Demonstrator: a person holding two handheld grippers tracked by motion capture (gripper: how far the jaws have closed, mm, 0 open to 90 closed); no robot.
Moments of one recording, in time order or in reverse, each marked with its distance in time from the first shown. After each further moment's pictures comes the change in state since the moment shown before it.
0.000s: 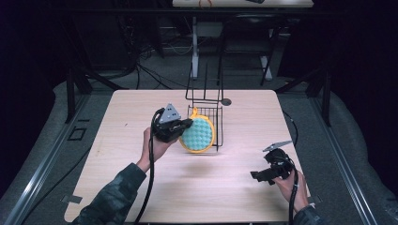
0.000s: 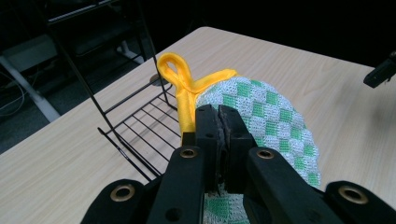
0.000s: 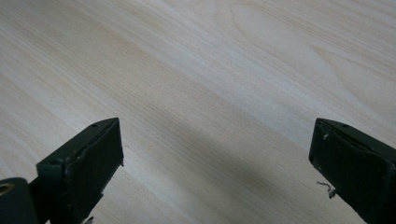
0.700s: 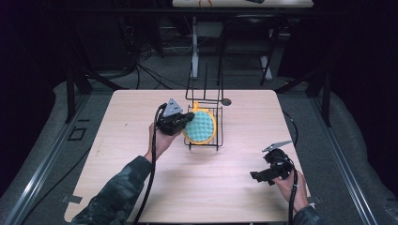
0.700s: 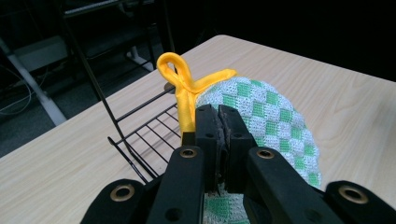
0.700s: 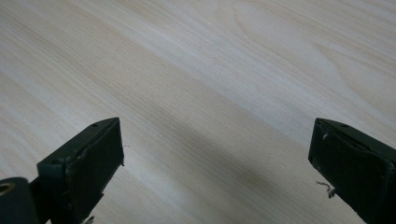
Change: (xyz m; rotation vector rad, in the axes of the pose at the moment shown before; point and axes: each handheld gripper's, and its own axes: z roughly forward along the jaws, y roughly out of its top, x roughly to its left) left arm 0.022 -0.008 0.035 -0.035 0.038 -0.046; right arm 0.000 0.000 0.001 0.012 0.001 -0.008
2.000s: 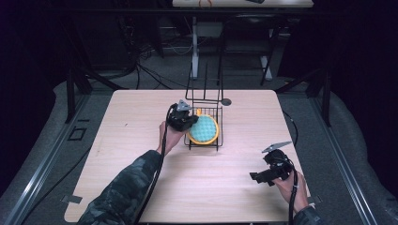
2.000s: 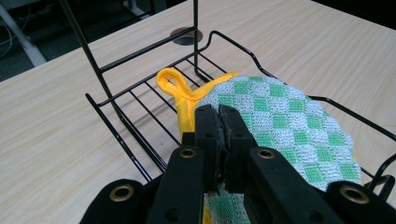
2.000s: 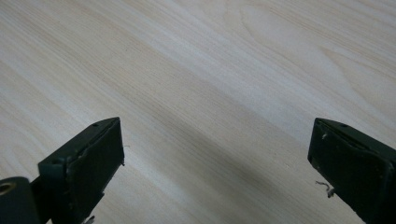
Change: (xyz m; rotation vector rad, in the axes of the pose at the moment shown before) left arm 0.021 -0.026 0.068 0.170 0.002 -0.087; right arm 0.004 0.000 -0.003 -0.012 0.011 -0.009
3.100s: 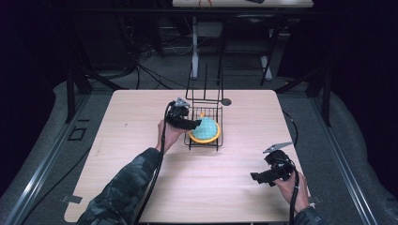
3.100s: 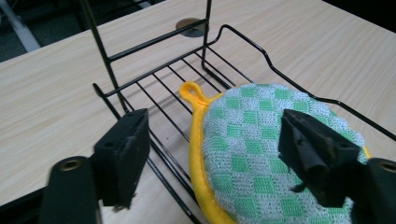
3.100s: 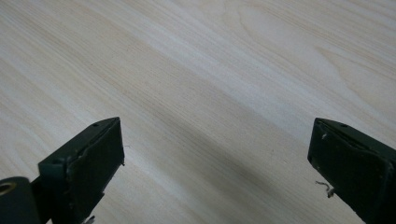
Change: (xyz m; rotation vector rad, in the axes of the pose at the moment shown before) left arm 0.014 0.004 -0.003 0.028 -0.012 -0.073; right arm 0.000 -0.002 -0.004 -0.010 -0.006 -0.001
